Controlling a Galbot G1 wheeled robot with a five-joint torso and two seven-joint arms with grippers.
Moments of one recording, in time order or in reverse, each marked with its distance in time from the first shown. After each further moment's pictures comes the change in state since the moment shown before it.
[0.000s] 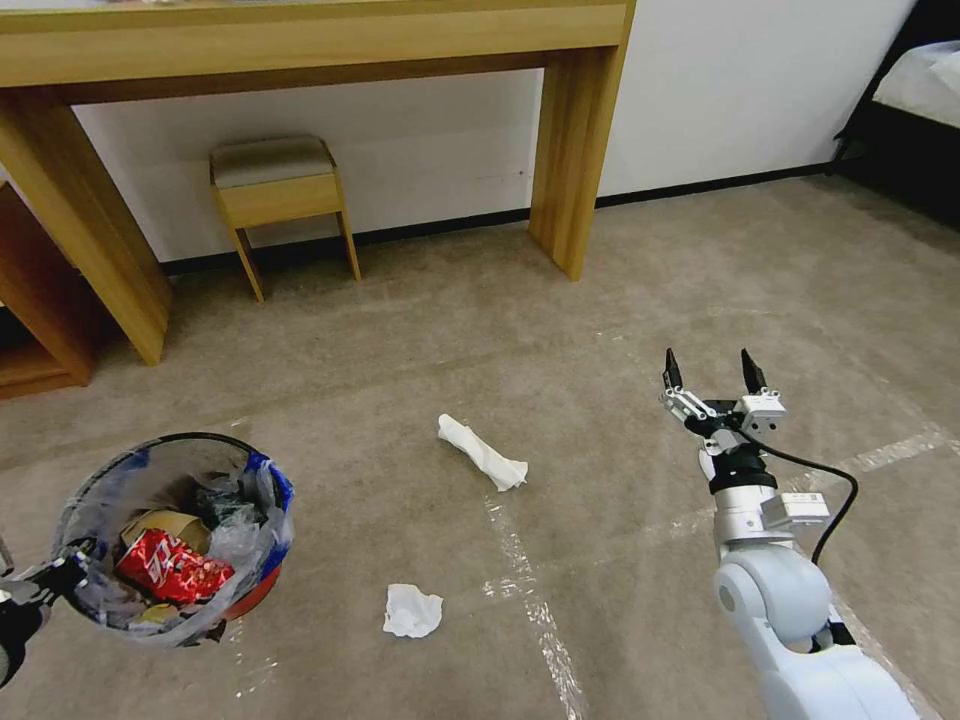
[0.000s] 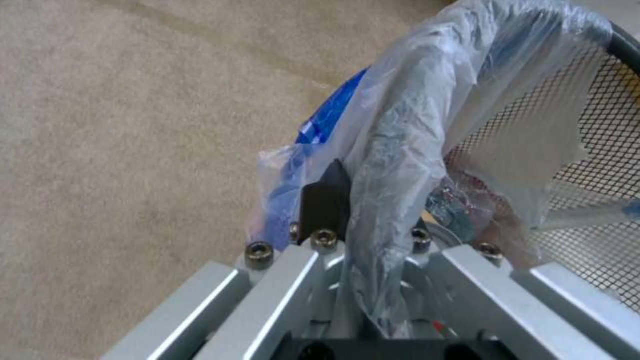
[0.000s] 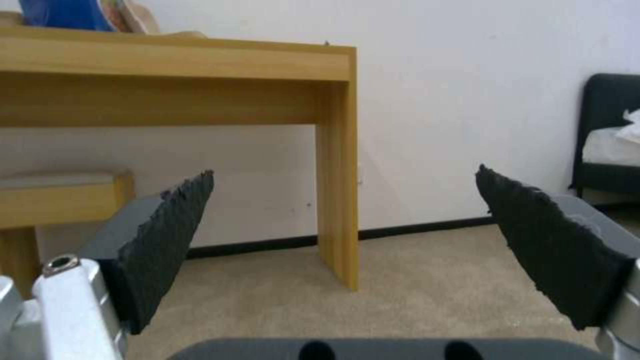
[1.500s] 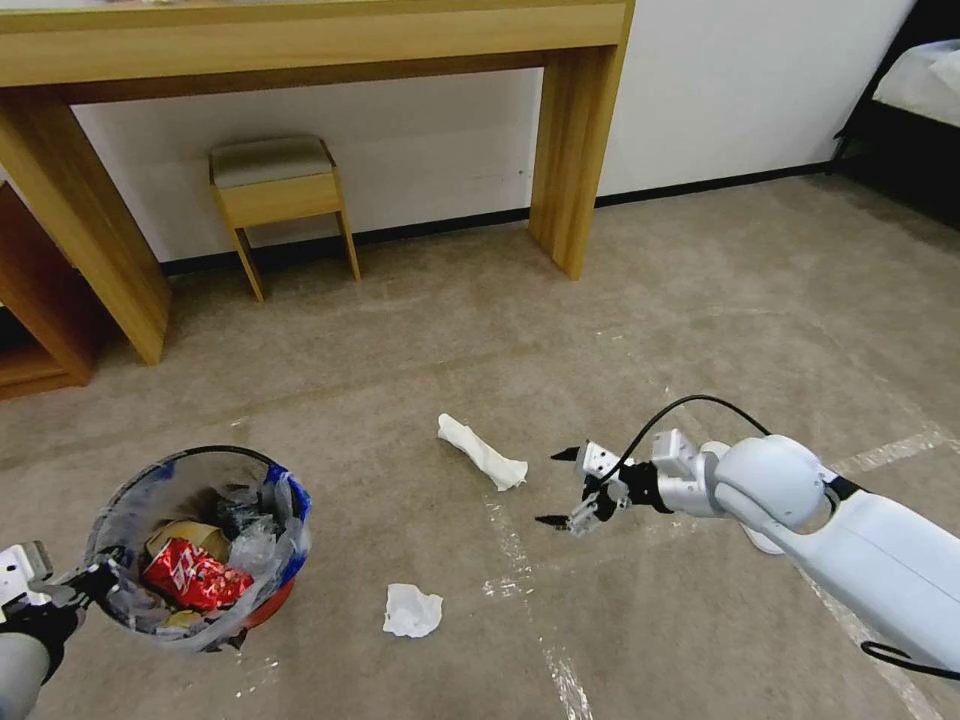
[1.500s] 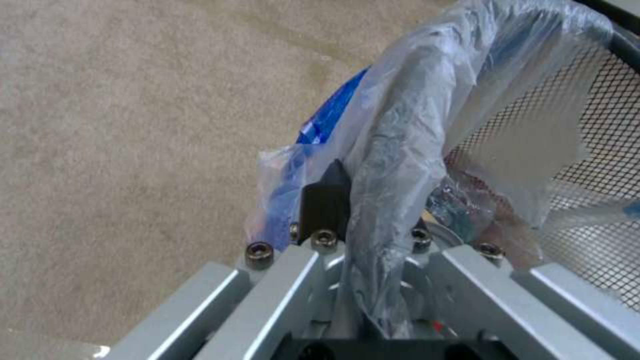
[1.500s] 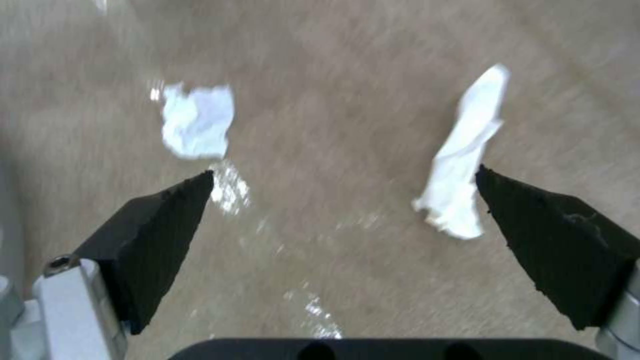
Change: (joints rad) left arm -0.040 -0.039 0.092 0.043 0.093 0.000 0.011; right arm 0.697 -0.550 -0.818 -0.088 0.022 -0.673 -0.781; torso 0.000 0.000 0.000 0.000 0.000
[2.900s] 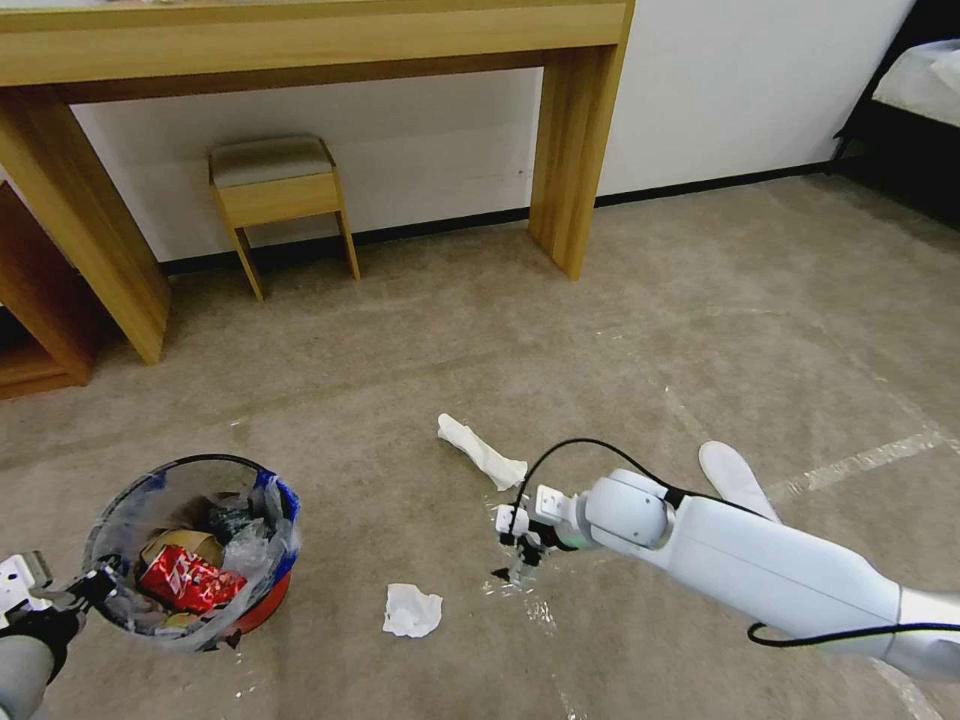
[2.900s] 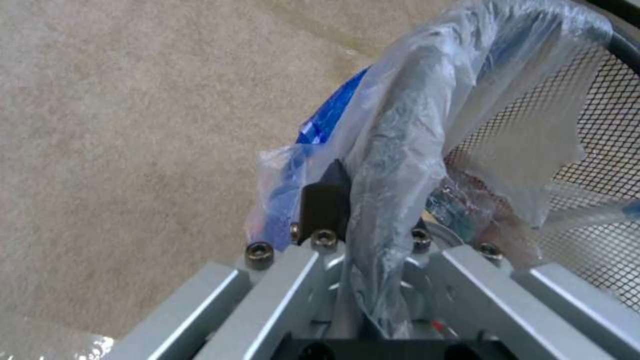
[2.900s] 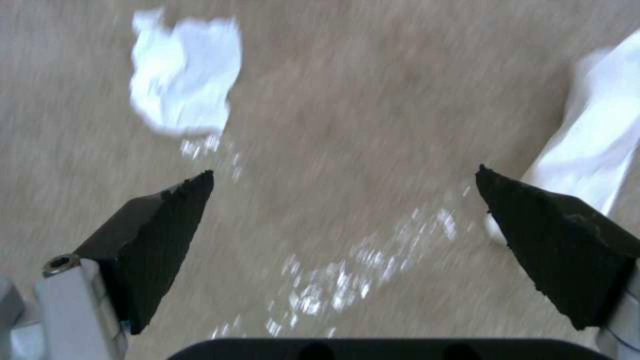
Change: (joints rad) left arm -0.038 -0.018 0.004 0.073 0.030 -0.007 0.013; right arm 0.261 0.269 -0.438 -0.236 -0.052 -0.111 0.169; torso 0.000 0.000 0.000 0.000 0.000
